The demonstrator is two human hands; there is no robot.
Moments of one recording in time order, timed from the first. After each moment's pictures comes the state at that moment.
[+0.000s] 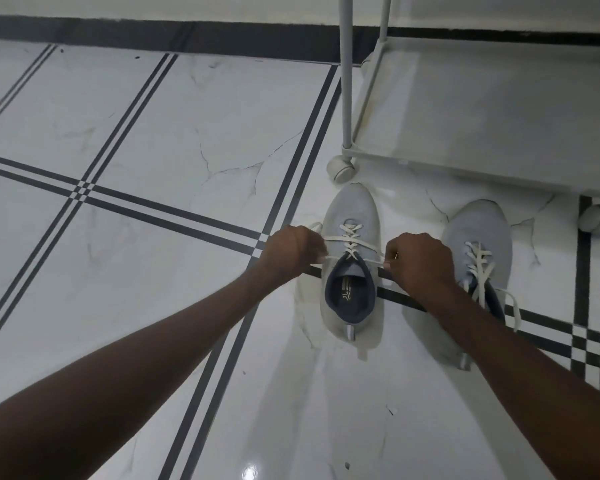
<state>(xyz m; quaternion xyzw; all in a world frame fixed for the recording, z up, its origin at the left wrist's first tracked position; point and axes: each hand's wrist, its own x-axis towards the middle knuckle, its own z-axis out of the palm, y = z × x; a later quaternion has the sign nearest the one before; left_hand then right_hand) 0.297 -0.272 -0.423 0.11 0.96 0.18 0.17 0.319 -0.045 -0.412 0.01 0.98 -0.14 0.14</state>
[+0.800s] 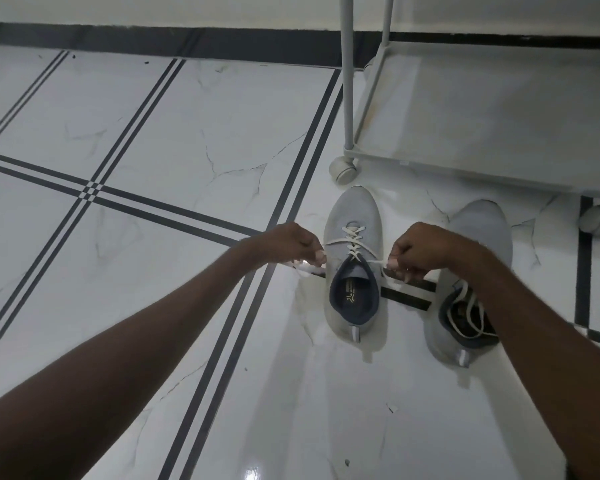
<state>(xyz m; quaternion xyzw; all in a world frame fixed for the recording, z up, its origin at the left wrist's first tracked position) 0.292 -0.286 -0.379 0.03 0.85 0.35 0.38 0.287 -0.019 -0.389 -0.01 0.85 -0.32 0.41</state>
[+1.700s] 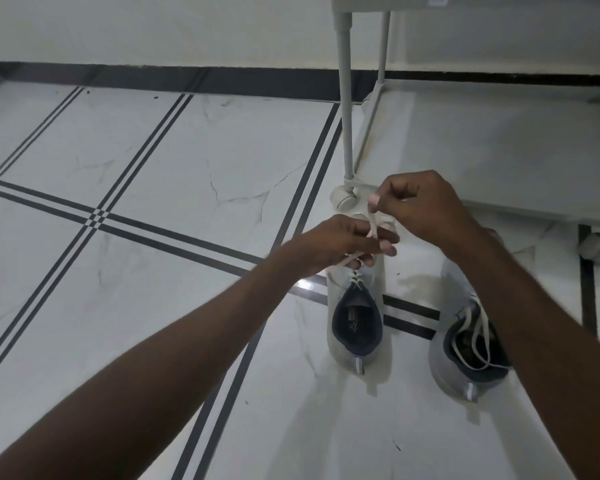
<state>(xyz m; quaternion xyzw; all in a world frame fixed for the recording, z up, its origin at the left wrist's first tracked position) 0.263 -0.215 -0.346 0.02 0.73 0.58 0.38 0.259 -0.046 -0.309 -0.03 0.86 -0.51 0.05</state>
